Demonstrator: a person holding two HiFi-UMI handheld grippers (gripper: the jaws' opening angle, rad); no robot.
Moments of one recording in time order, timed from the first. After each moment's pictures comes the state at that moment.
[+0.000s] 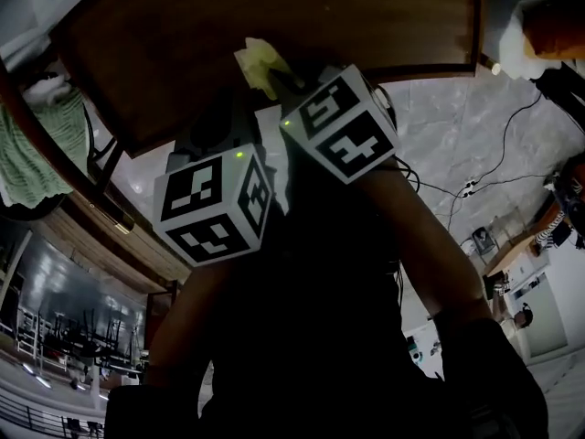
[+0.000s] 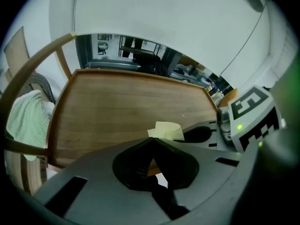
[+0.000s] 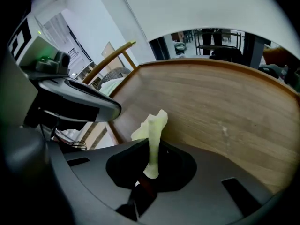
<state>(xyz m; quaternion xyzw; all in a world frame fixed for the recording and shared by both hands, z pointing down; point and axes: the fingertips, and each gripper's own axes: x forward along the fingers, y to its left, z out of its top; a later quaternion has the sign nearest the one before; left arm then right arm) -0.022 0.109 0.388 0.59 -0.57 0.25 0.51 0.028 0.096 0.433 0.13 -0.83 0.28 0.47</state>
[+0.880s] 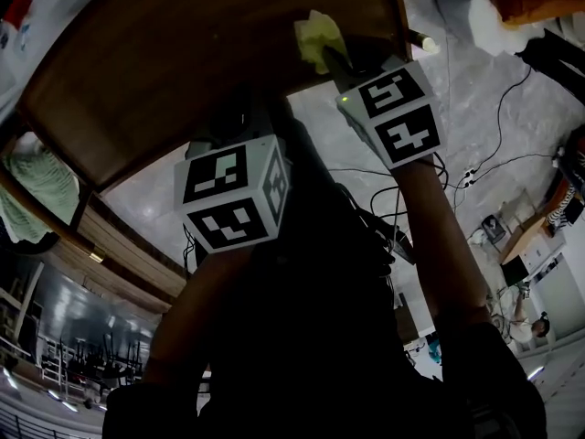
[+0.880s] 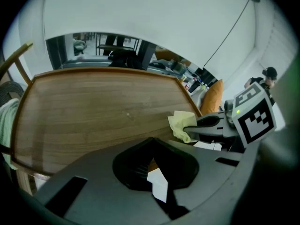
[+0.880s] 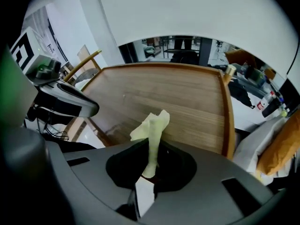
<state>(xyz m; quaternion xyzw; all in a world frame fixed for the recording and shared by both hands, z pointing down) 0.126 0.066 0.389 0.65 -0.52 0.26 0.49 0.233 0.022 0.419 0.27 -0.79 0.25 0.49</state>
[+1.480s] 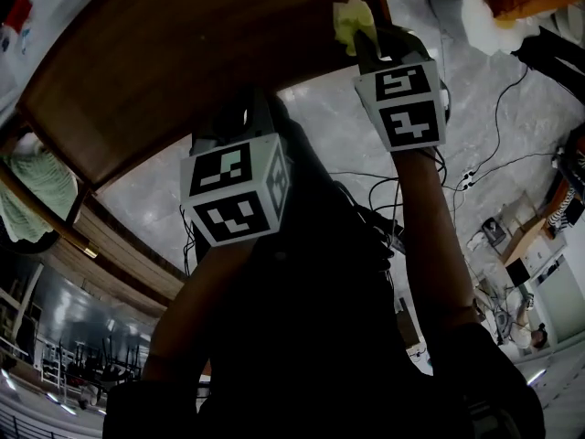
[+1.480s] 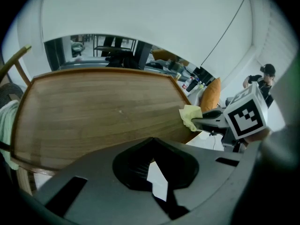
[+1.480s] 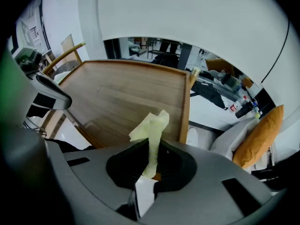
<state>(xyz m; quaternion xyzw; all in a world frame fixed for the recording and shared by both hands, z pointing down) 0.147 0.070 0.384 0.66 -0.52 0.26 0.48 0.304 -0.009 0.412 0.38 -0.74 0.18 0.52</state>
